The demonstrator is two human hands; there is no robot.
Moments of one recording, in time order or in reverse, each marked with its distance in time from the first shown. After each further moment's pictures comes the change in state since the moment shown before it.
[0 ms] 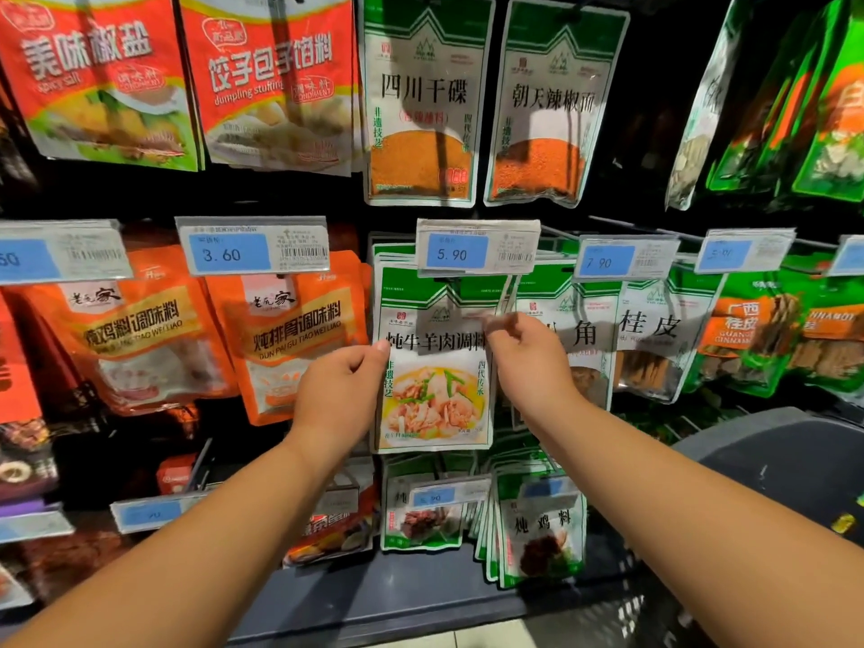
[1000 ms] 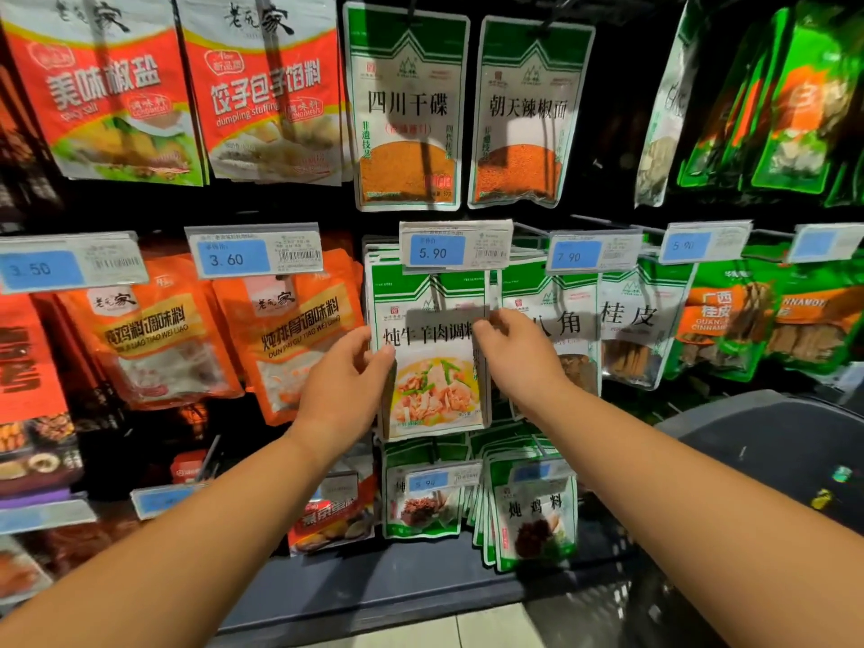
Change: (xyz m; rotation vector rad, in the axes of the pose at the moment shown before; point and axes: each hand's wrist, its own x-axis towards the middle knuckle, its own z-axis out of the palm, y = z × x) left_hand -0.021 0.023 -0.005 0.028 -0.093 -0.038; right_hand -0.011 -0.006 -0.017 -0.147 -0.090 -0.004
